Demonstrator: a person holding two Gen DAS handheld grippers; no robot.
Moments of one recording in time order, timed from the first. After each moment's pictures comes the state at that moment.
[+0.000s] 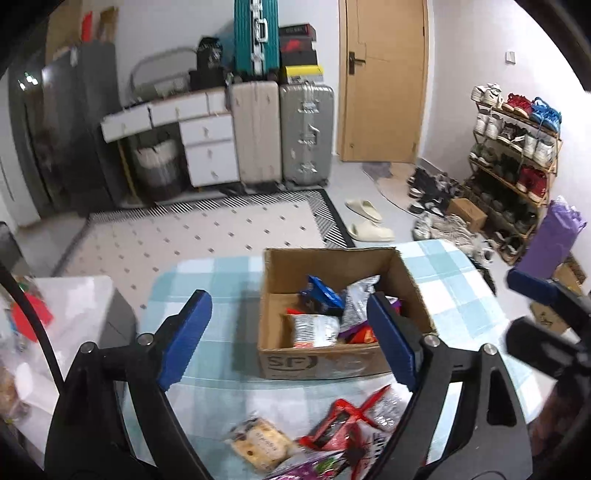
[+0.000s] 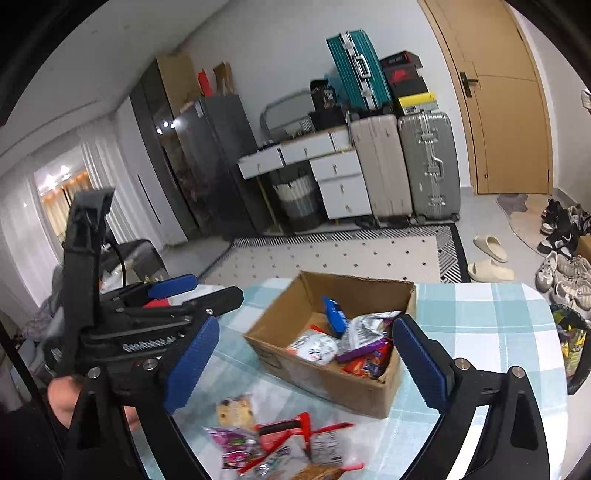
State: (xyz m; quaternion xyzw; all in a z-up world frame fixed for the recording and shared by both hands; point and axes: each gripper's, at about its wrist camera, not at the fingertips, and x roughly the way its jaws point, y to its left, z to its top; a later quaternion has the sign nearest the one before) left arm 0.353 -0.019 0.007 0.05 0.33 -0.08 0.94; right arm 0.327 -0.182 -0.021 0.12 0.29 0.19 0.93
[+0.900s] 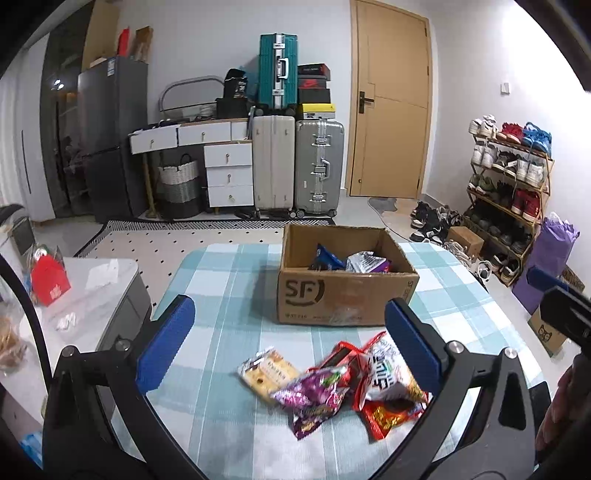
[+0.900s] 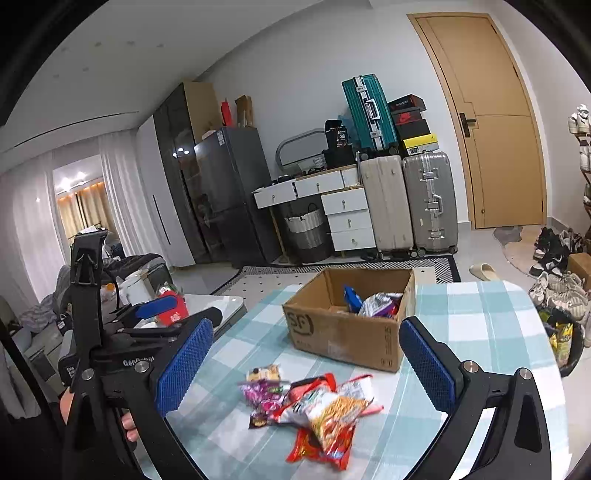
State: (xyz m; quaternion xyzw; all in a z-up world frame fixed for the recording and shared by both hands) left arm 0.187 0.031 -0.022 0.01 0.25 -0.06 0.97; right arm 0.174 -0.171 -0.029 0.11 0.21 0.19 0.95
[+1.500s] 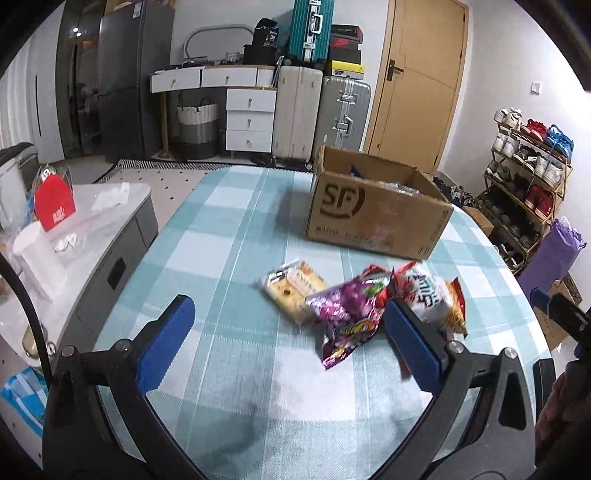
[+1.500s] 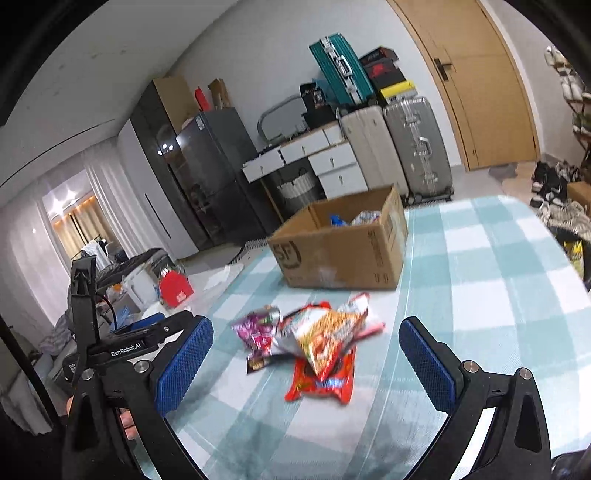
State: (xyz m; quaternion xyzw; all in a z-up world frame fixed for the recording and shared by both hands) left arm 0.163 0.076 -0.114 -0.05 0.34 -0.03 0.94; right arm 0.158 -0.190 -0.115 0.17 0.29 0.19 0.92
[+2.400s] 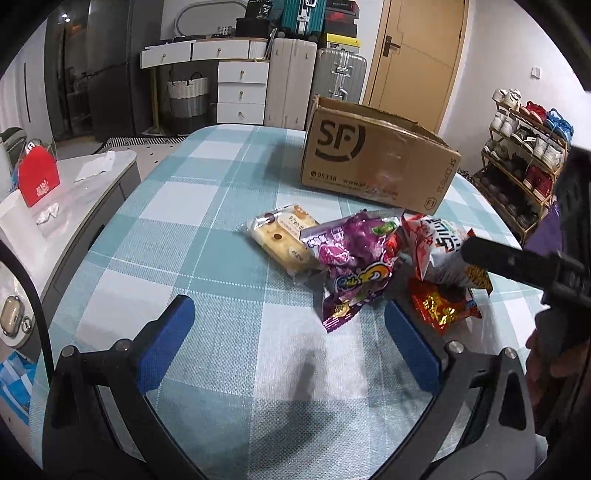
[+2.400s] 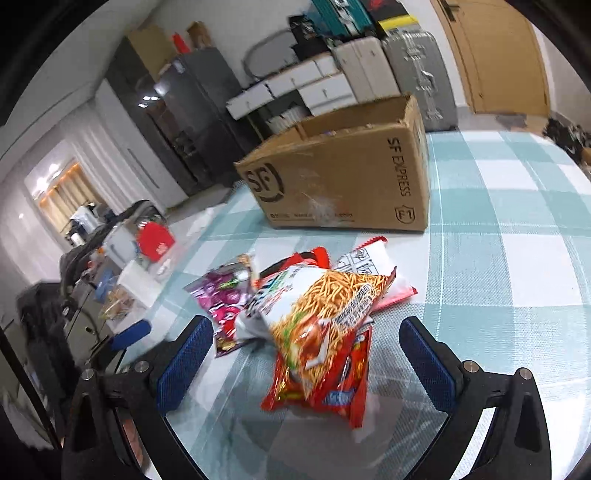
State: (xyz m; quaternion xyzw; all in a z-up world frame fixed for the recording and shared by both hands) left arm 0.180 0.063 -0.177 -0.05 0.38 -0.05 0.92; right arm 0.248 -0.145 -0.181 0.16 0.42 0.18 0.87
